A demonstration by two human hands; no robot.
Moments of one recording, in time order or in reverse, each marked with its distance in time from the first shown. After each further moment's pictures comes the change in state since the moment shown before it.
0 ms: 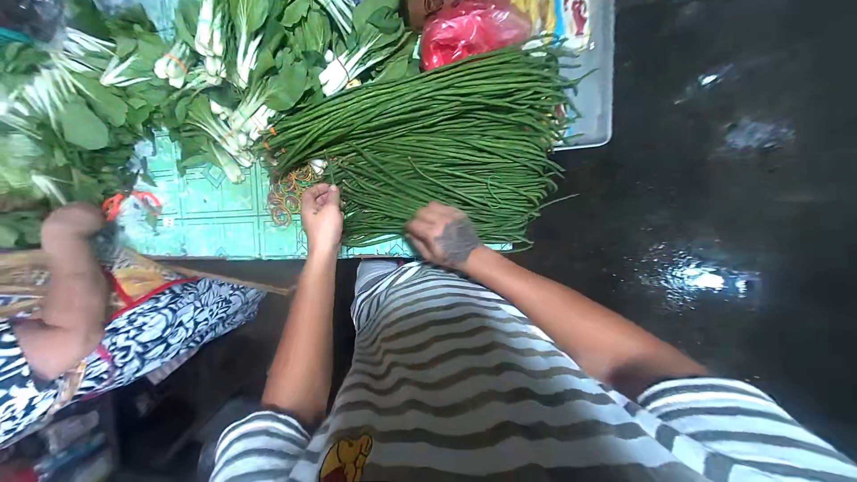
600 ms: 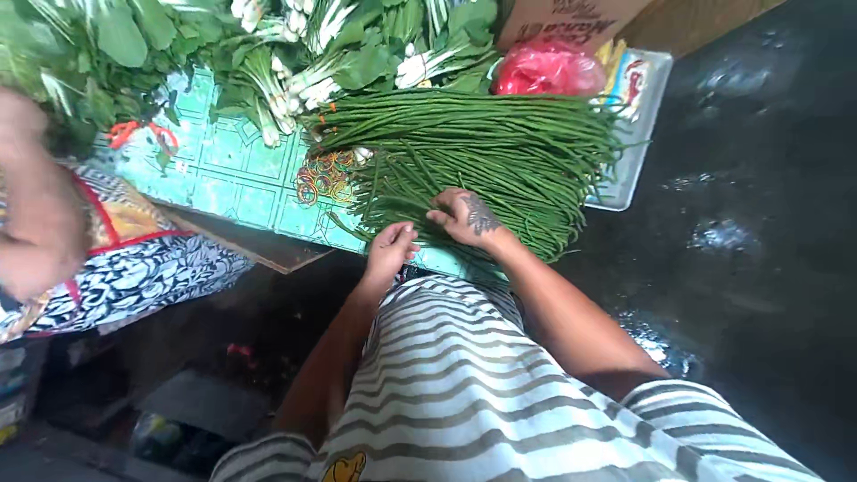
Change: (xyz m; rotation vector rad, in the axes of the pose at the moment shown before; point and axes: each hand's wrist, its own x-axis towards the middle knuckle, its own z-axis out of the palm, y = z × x) left_hand -0.046 -0.069 0.022 -0.302 -0.379 -0.187; right_hand 0.094 0.013 -0.024 0.266 -0.412 0.200
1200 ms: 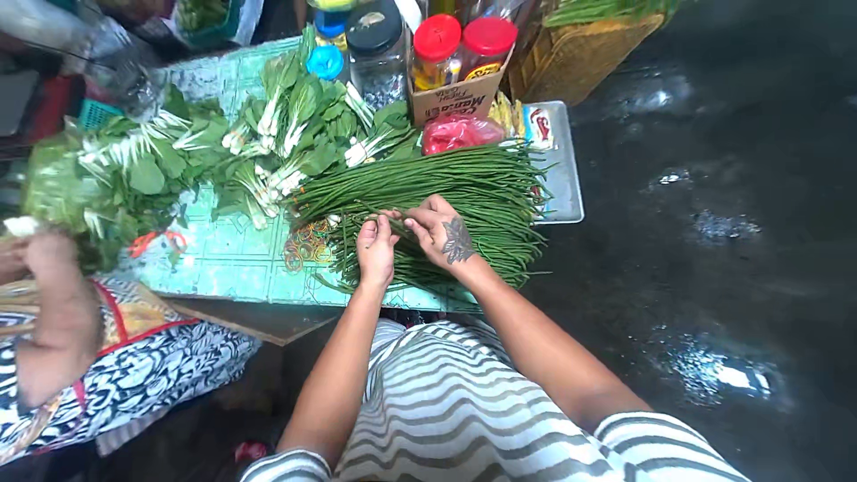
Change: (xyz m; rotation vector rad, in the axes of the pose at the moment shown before) left_hand 0.017 0.082 0.074 -0.234 0.022 0.483; right_hand -0.042 -0.027 -0.037 0.011 0.677 -0.099
